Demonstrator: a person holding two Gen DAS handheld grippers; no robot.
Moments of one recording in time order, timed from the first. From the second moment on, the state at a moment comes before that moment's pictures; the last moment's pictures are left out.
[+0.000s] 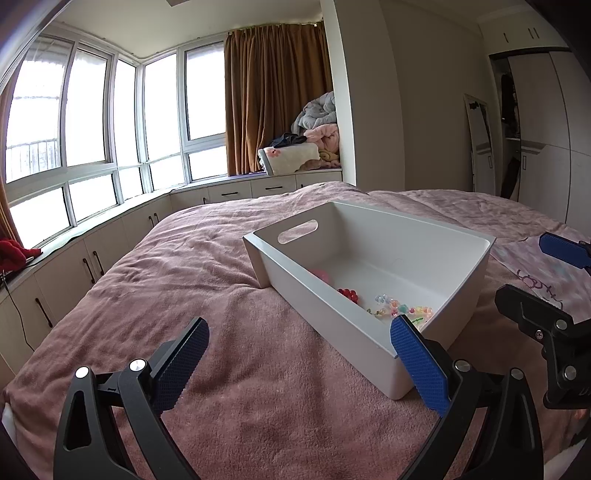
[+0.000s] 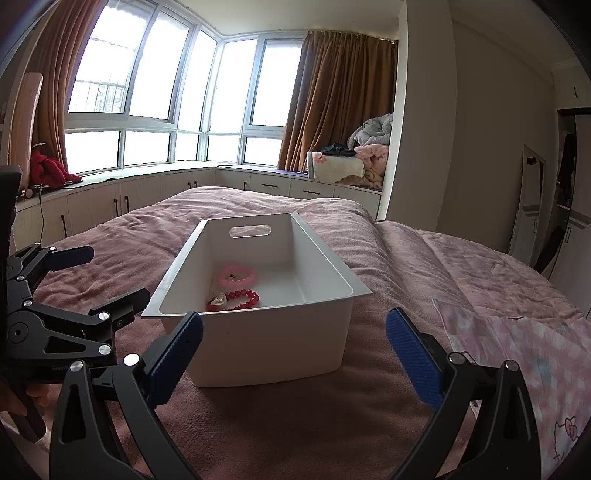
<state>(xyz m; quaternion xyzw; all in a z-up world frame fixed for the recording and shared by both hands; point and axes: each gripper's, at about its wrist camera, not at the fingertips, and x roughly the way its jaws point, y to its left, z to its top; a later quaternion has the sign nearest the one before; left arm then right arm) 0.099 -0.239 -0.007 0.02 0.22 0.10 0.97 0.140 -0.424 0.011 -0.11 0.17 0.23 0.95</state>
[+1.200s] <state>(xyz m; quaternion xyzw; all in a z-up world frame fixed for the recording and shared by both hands) 0.093 -0.246 -0.003 0.01 0.19 0.09 0.98 0.142 -0.421 0.007 -0.11 0.19 0.23 0.95</state>
